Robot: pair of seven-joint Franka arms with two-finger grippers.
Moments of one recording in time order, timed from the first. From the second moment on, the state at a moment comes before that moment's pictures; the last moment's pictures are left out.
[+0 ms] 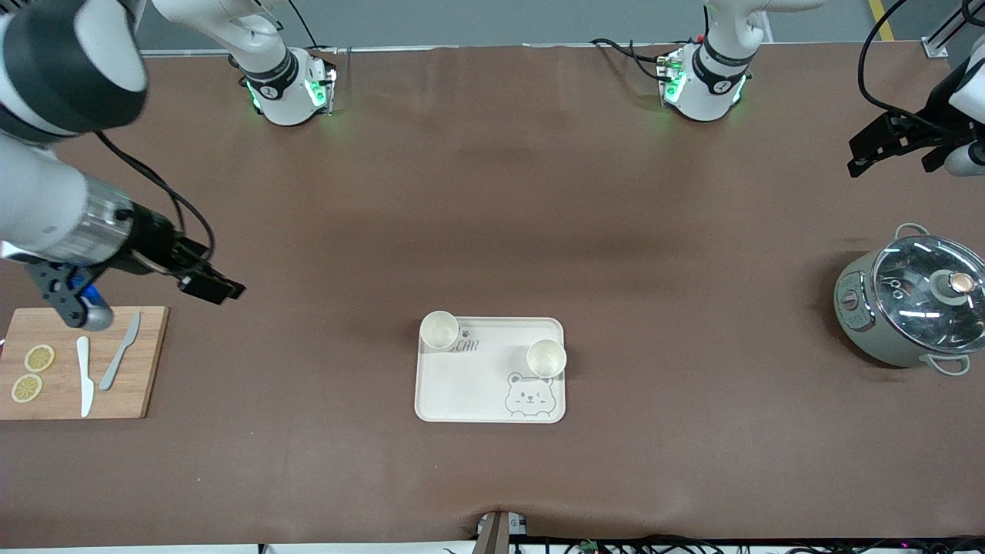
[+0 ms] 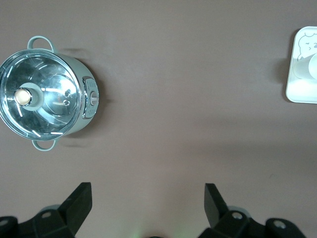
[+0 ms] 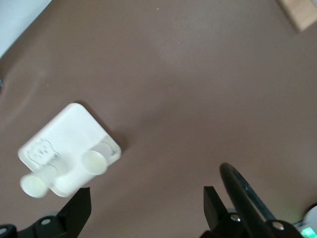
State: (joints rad) left arm -0.06 -0.11 0.00 -1.62 0.04 1.52 -0.10; right arm 0.20 0.30 -0.12 -1.25 0.22 1.48 0.71
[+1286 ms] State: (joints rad) left arm -0.08 -0.10 -0.03 -1.63 0.02 1.52 -0.10; right arm 0.05 -0.03 -0.11 -1.57 0.05 1.44 -0.01
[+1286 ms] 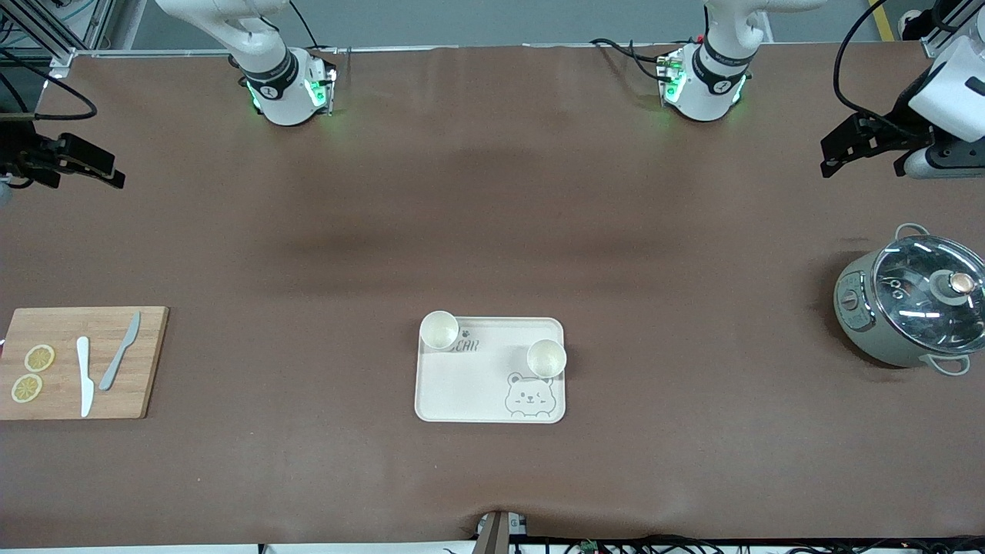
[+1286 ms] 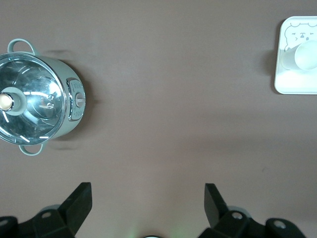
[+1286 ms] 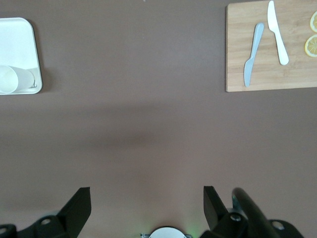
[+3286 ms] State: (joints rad) left arm -0.07 -0.10 -0.03 -1.62 0.02 1.53 -0.10; right arm 0.05 -0.04 -0.10 -1.55 0.04 1.46 -0.03
